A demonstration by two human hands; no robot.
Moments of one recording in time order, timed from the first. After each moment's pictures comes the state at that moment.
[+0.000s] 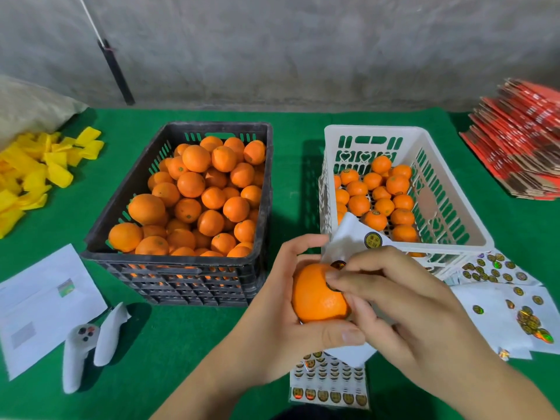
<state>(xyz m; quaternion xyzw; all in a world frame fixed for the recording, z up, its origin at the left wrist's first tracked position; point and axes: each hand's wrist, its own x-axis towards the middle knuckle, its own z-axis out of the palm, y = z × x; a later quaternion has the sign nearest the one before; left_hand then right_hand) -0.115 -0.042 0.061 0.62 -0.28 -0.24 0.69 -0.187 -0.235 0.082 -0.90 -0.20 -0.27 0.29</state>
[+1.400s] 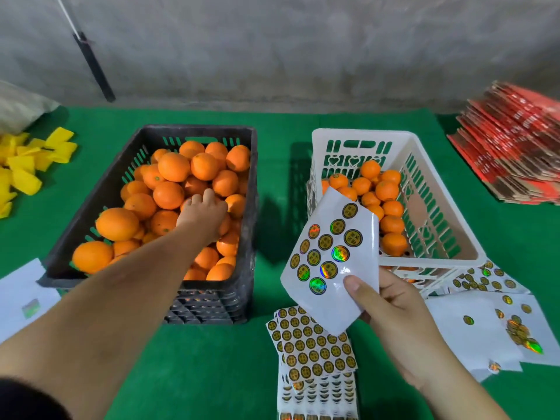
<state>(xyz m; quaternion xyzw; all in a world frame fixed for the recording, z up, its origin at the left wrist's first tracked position) 0.157 -0.037 -0.031 0.96 -0.22 -0.06 -0.16 -0.148 -0.263 0.012 -0.65 0.15 -0.06 0.74</state>
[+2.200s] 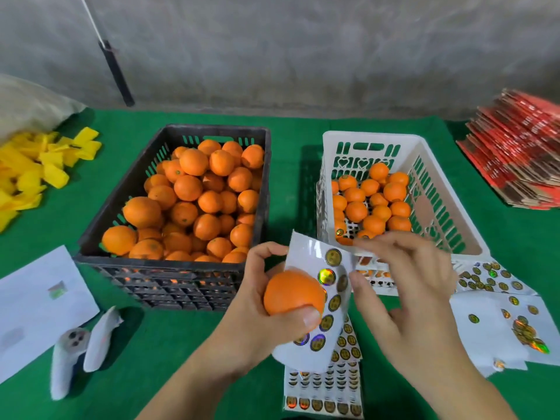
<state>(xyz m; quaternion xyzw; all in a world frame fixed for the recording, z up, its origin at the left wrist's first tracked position) -0.099 -0.032 0.035 0.62 -0.19 -0.25 0.72 -0.177 -0.239 0.053 -0.91 0.02 -0.31 0.25</state>
